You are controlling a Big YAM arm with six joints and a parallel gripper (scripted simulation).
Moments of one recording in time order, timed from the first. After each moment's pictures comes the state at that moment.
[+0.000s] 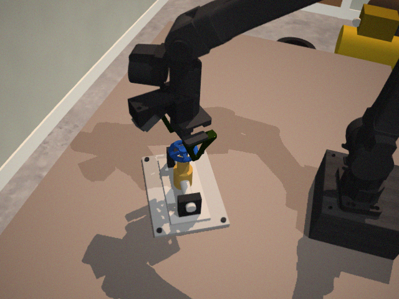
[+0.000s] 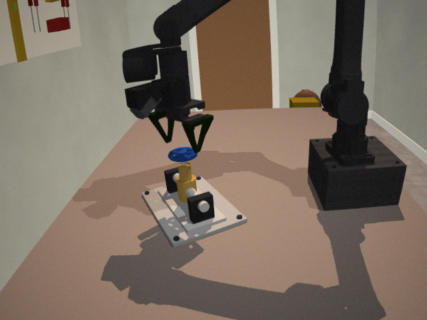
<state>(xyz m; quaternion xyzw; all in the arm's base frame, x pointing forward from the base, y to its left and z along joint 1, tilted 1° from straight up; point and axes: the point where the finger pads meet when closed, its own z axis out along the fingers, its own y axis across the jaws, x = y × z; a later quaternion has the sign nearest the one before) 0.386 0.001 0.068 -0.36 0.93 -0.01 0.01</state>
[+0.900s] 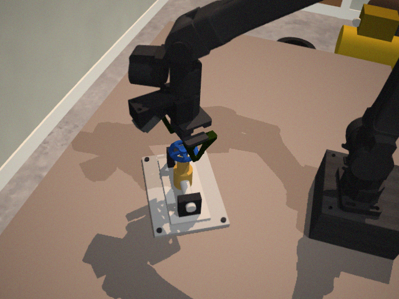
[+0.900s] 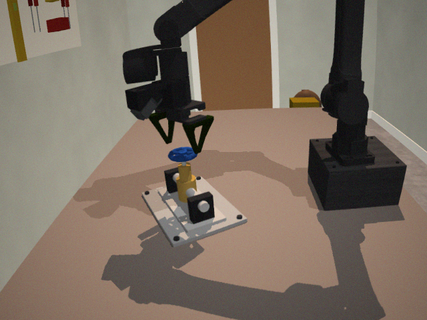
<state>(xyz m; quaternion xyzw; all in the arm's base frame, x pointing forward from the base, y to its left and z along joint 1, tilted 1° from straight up) 0.386 0.001 0.066 -0.36 0.93 -0.01 0.01</state>
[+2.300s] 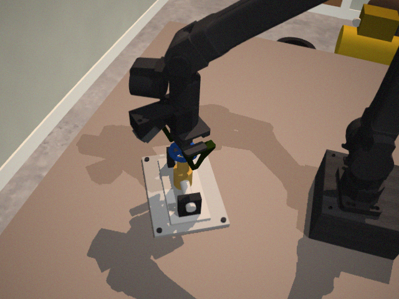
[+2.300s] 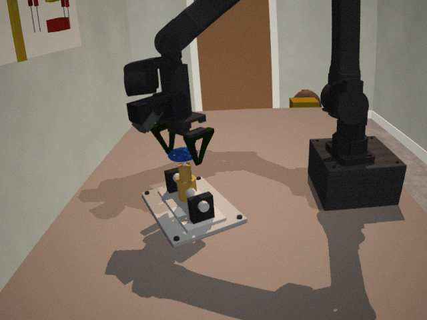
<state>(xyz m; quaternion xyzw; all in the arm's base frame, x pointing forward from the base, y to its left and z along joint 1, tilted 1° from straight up) 0.387 0.001 0.040 -0.36 0.93 -0.01 0.01</state>
